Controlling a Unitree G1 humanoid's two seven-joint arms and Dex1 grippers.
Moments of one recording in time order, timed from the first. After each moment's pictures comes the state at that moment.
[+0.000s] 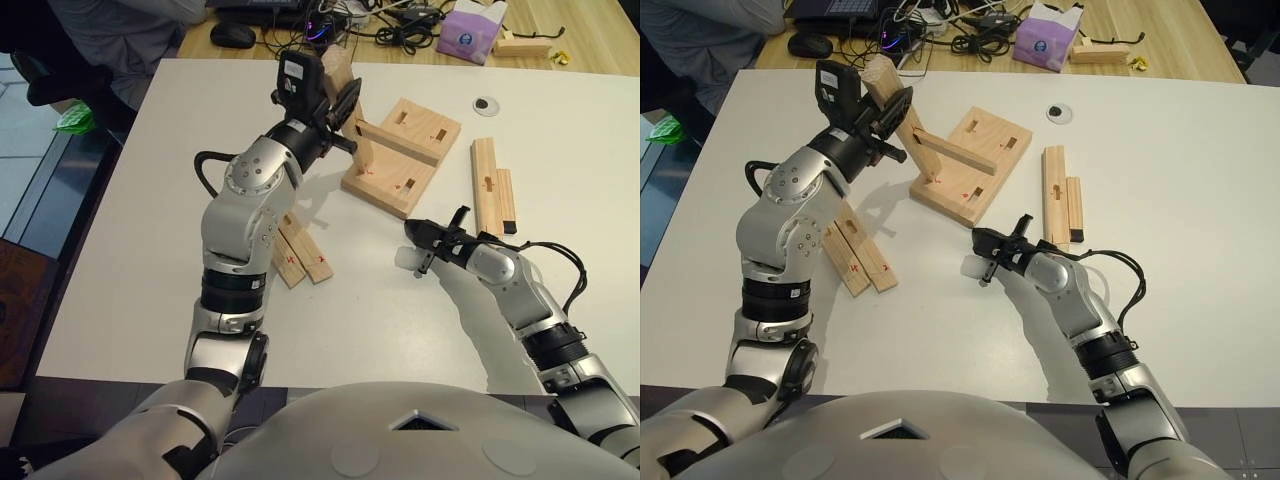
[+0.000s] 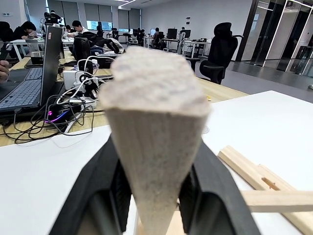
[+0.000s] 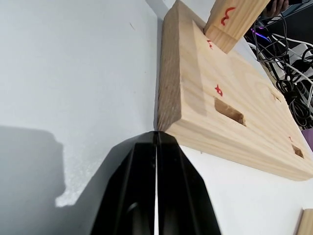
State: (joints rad) left arm -0.43 0.14 -0.06 -0.18 -0.31 0.57 -0.20; right arm -0.10 -0.43 0.39 0.15 -0.33 -0.07 0.50
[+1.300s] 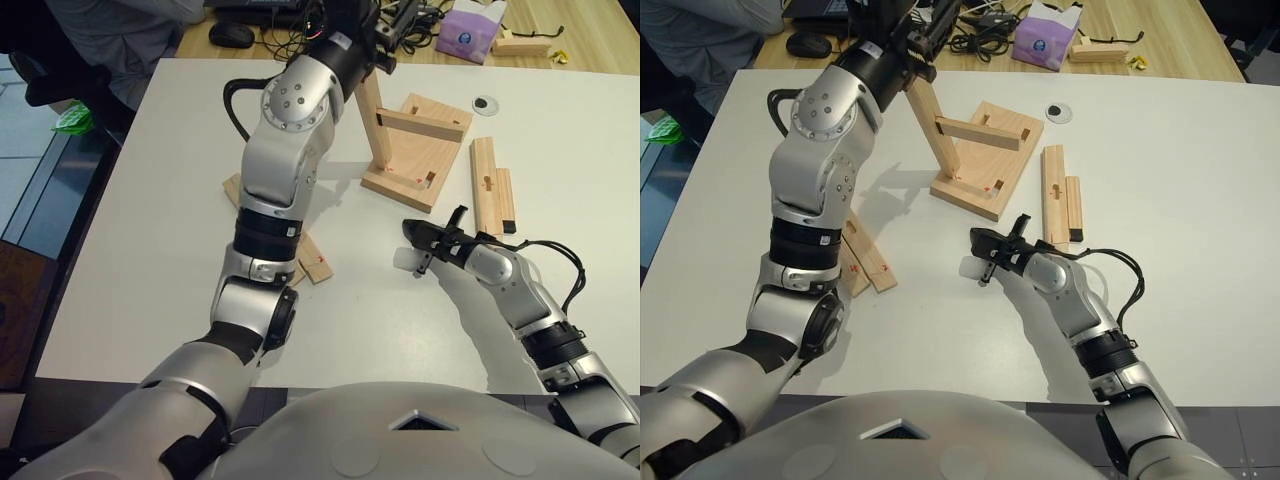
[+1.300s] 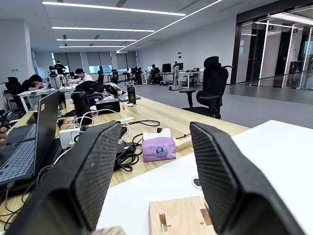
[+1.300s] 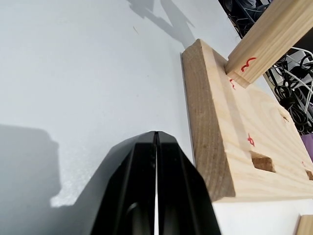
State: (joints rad) left arm -0.73 0.03 -0.10 0.01 -0.16 0.42 -0.21; right arm -0.10 -0.43 0.41 0.17 -0.34 -0.09 0.49
